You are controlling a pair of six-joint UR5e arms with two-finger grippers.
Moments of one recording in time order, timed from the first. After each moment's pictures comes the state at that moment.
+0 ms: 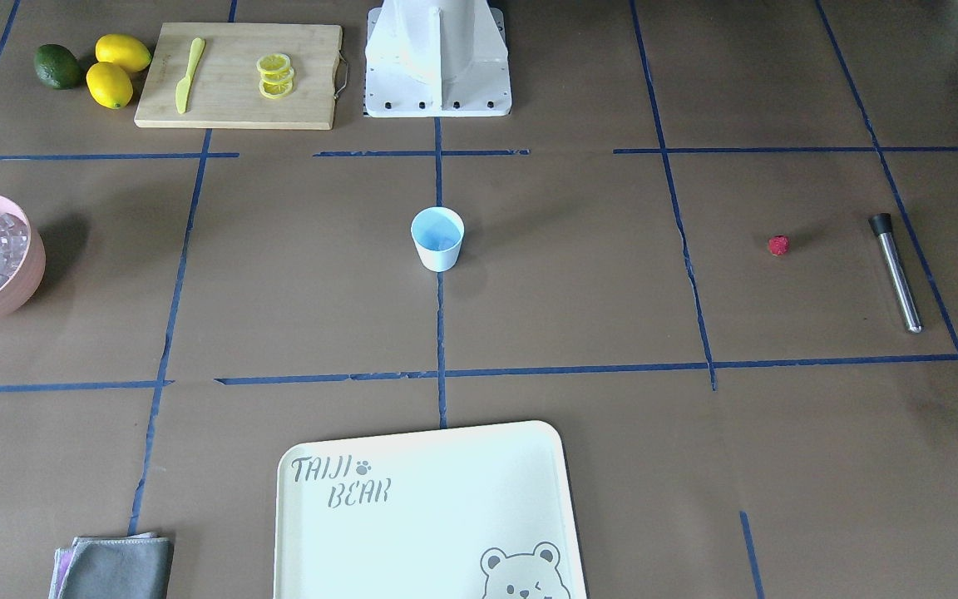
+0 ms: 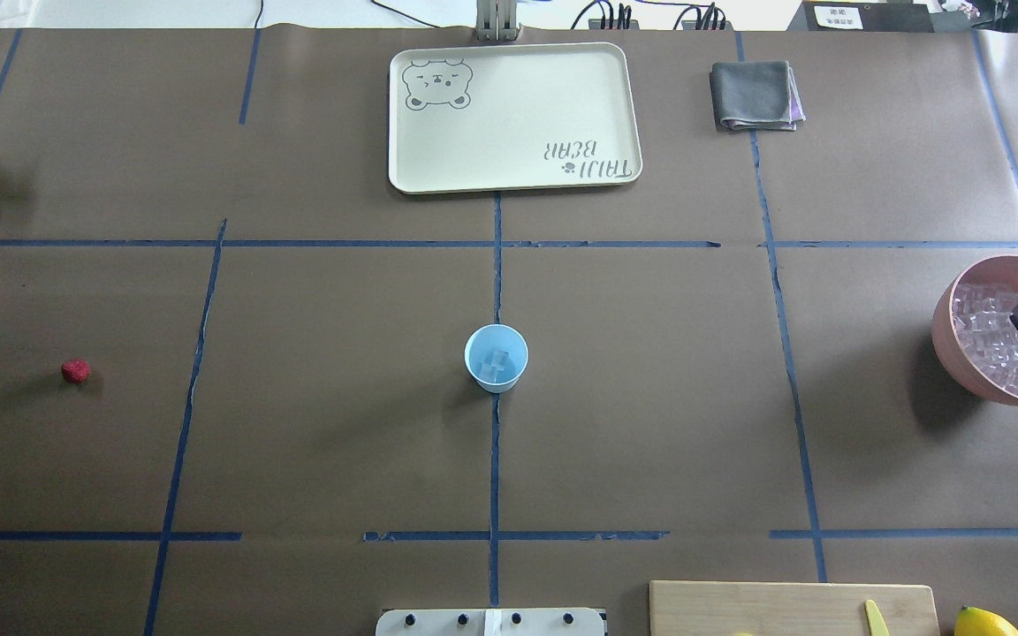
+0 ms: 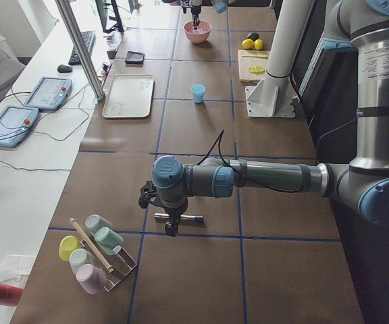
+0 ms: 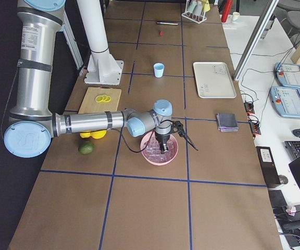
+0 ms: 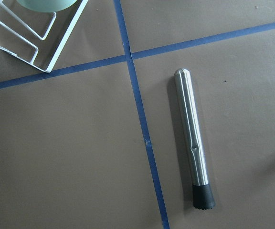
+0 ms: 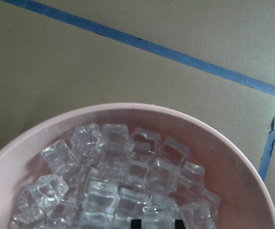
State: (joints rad) left arm -1.53 -1.47 -1.72 -1.54 -2.38 0.18; right arm 1.10 -1.71 1.76 -1.24 2.10 0.31
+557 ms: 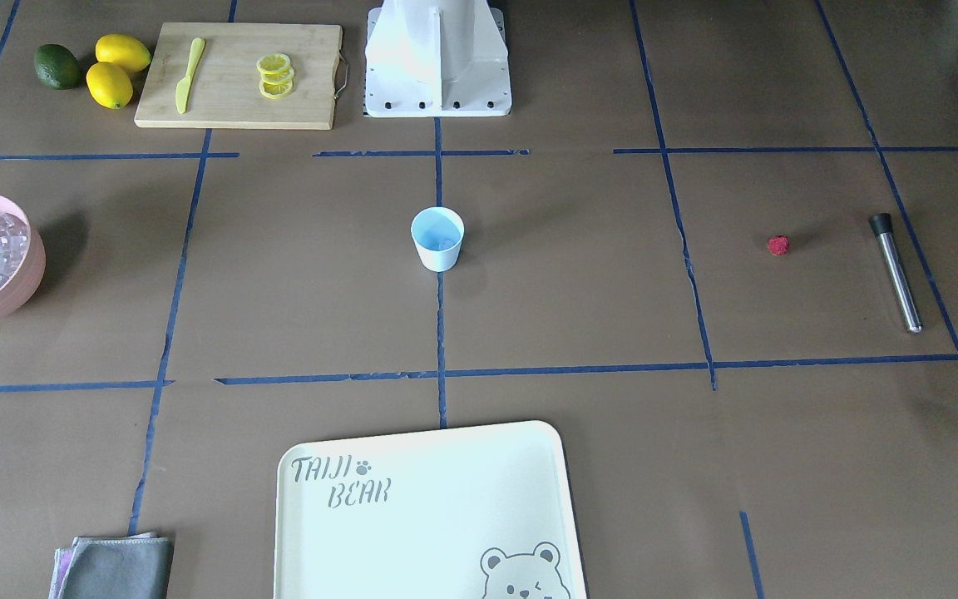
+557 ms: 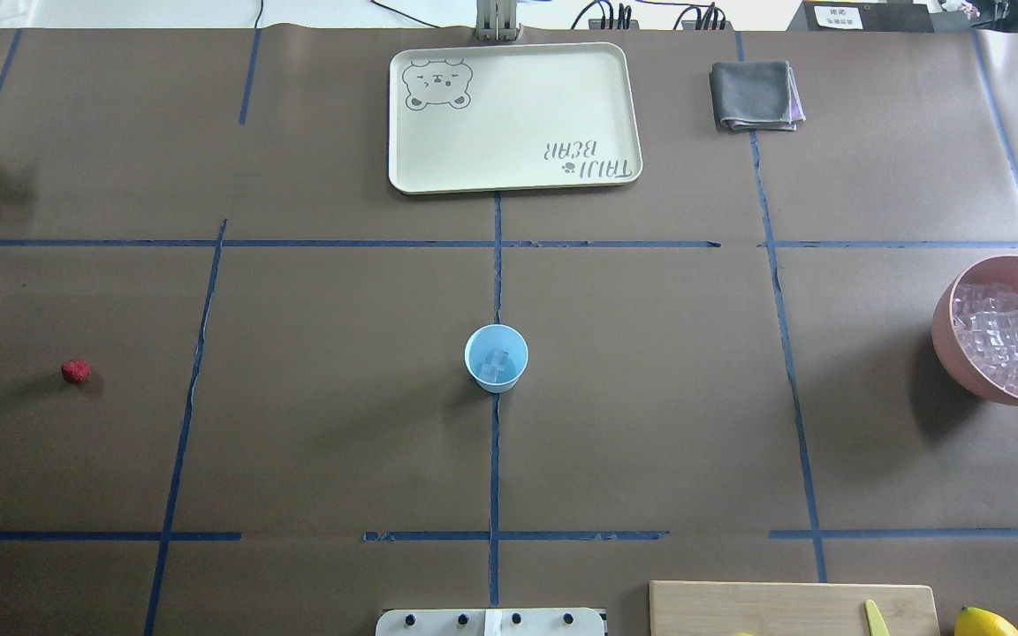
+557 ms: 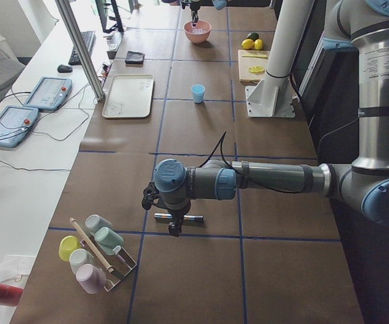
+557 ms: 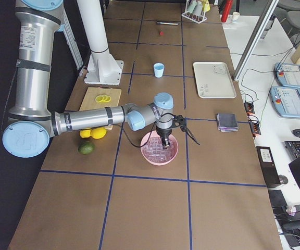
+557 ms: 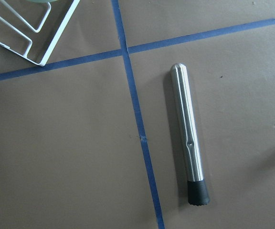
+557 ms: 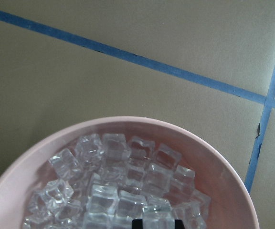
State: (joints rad) left arm -1.53 -1.45 -1.72 -1.54 -2.42 0.18; right arm 1.14 -1.69 1.87 -1.36 2.10 0.32
